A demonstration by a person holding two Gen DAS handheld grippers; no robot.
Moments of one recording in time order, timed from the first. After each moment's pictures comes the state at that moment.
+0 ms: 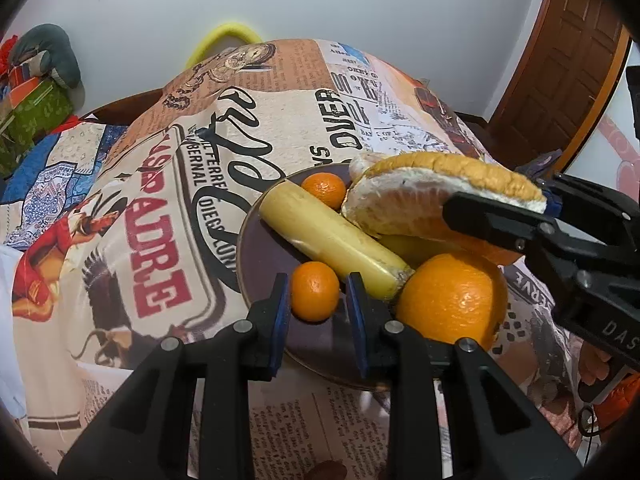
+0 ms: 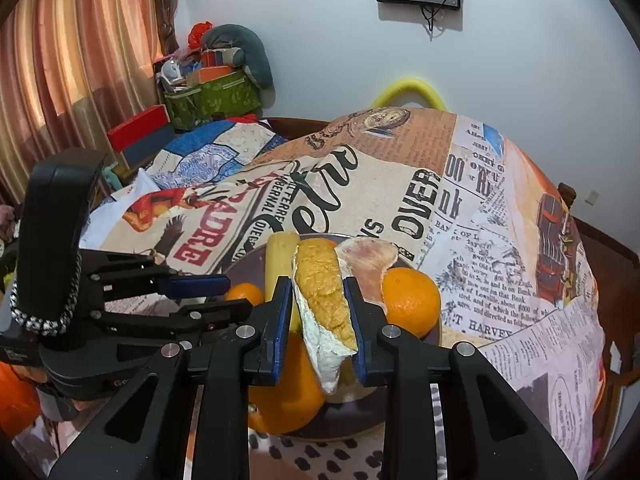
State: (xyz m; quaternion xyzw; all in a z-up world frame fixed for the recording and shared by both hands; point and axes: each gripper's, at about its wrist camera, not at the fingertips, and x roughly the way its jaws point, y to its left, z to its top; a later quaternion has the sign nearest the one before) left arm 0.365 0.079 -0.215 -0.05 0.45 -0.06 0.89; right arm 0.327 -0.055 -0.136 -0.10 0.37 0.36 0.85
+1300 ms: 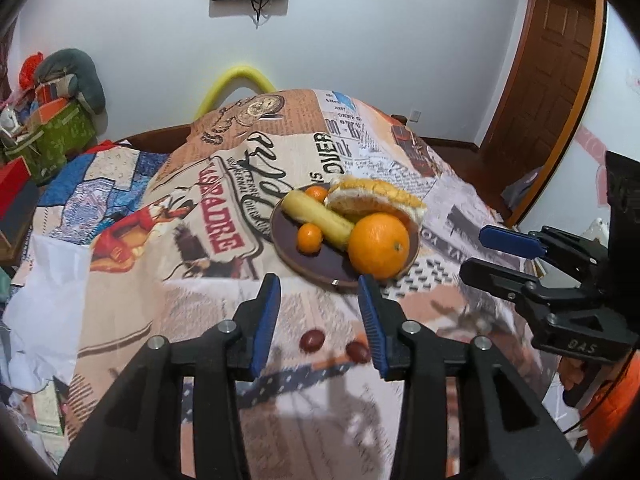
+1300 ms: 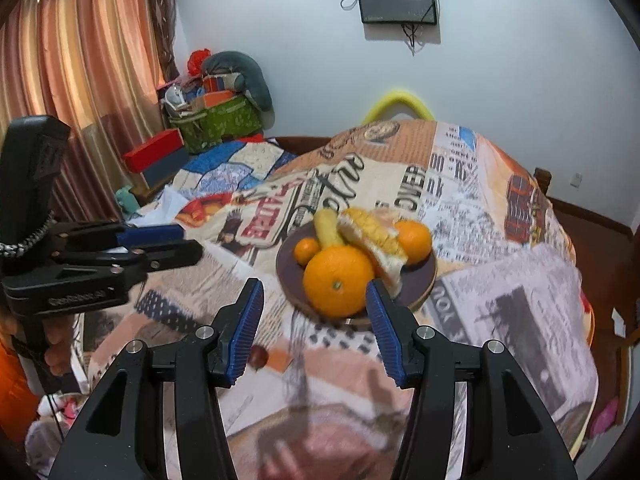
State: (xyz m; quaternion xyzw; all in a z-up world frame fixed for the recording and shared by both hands) left arm 0.223 0.086 -0.128 -0.04 0.39 -0.04 0.92; right arm 0.226 -0.095 -0.099 -0.06 0.36 0.34 0.87
